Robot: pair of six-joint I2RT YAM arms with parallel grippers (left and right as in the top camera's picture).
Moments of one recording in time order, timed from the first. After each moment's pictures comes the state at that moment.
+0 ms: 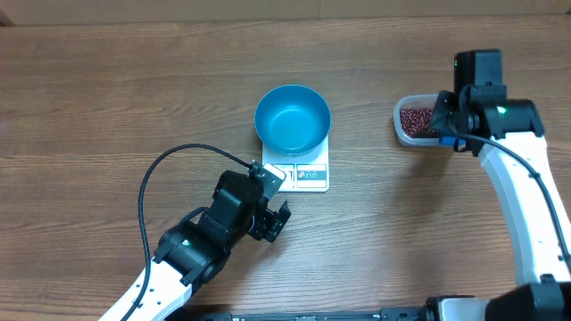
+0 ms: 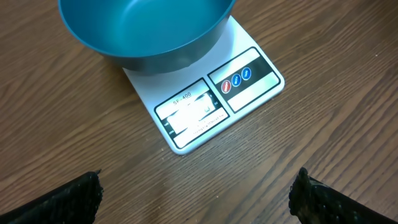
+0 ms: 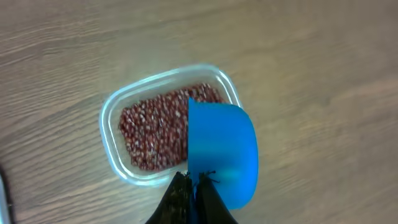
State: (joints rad) left arm -0.65 1.02 0.65 -0.42 -0.10 0.00; right arm 0.03 1.52 1.38 -0.89 0.29 0.26
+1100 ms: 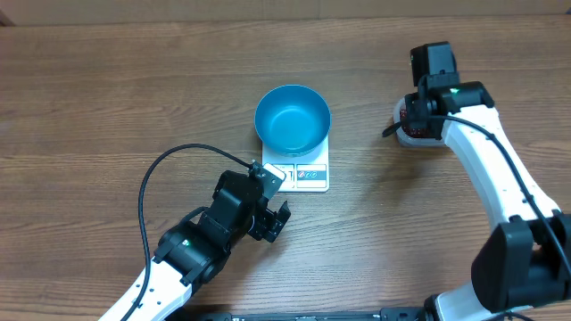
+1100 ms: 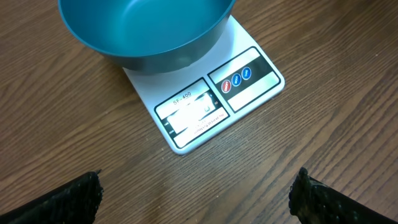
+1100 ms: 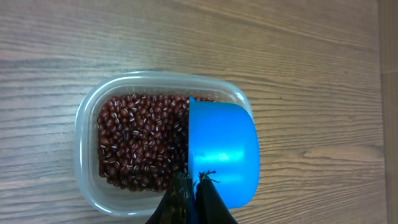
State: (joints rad) left arm -0.65 1.02 0.65 -0.42 -0.10 0.00; right arm 0.14 1.73 1.40 -0.81 0.46 -0.06
